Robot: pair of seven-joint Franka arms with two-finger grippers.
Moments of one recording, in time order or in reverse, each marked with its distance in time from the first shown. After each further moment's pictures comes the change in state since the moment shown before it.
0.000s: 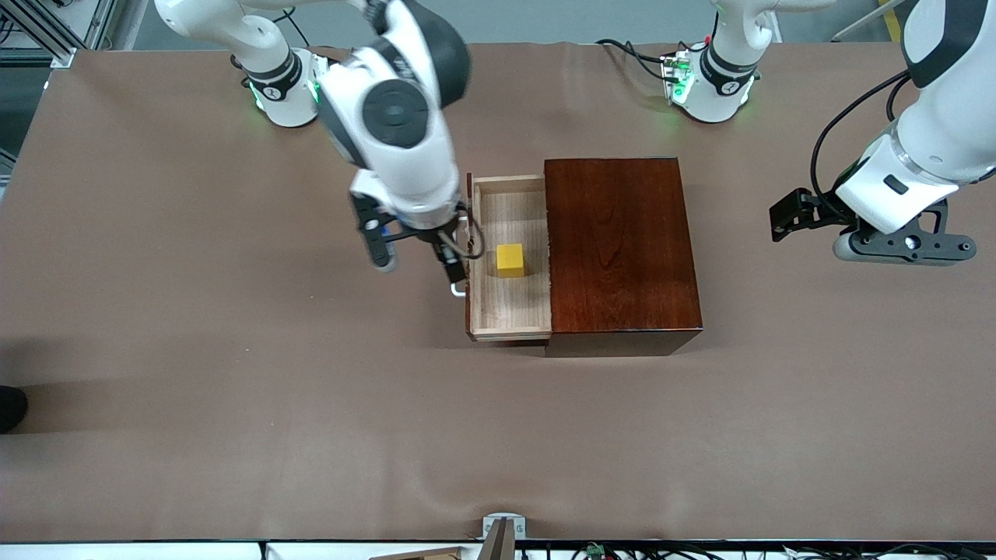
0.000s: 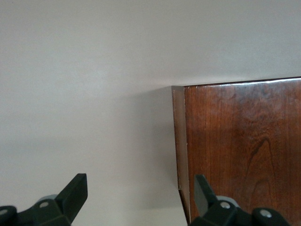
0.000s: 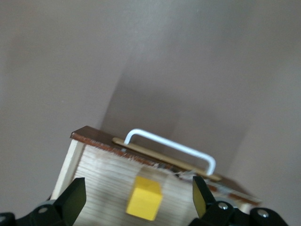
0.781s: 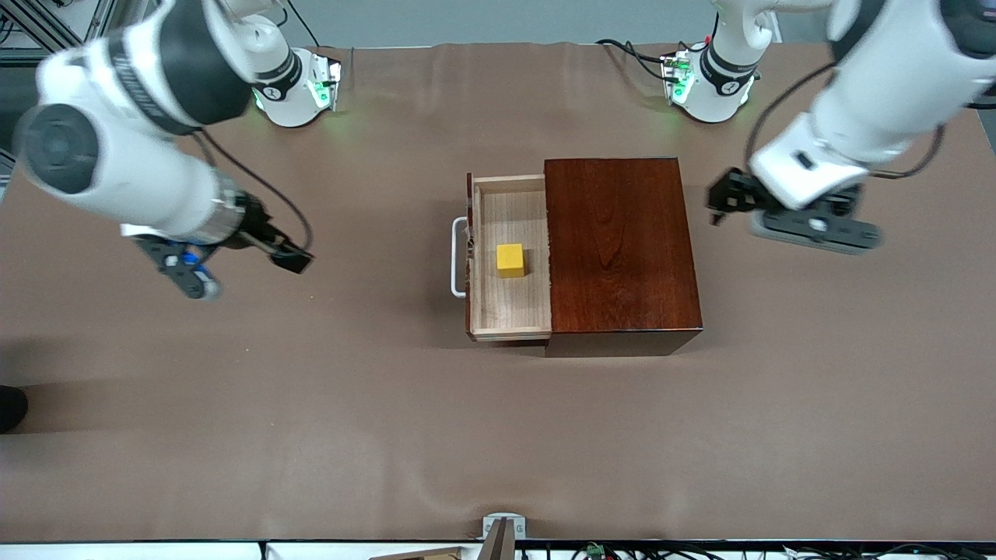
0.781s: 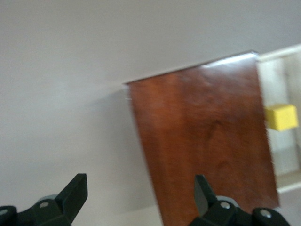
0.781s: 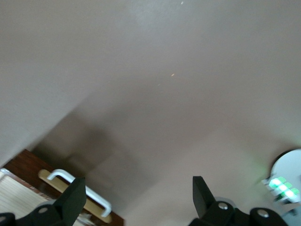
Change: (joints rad) left arm -0.024 0.010 -0.186 0.003 -0.015 0.011 0.006; right arm -0.370 -0.240 -0.003 -0.197 0.063 -0.201 -0.811
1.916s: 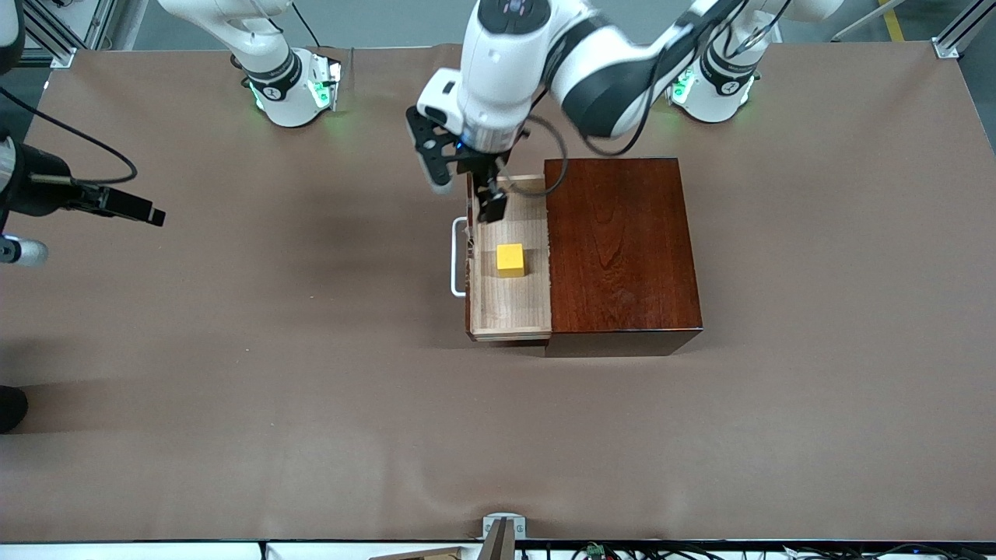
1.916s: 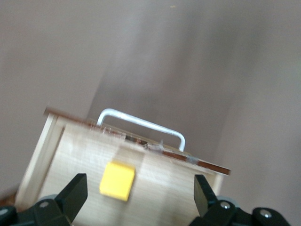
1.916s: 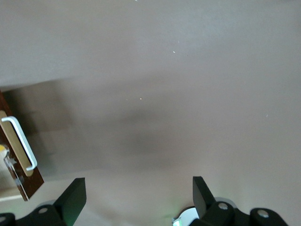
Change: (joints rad) left arm -0.362 0.429 -0.246 0.208 0.183 0.332 0.466; right arm -0.273 -0.126 0.009 -0.007 -0.014 -0.101 -0.768
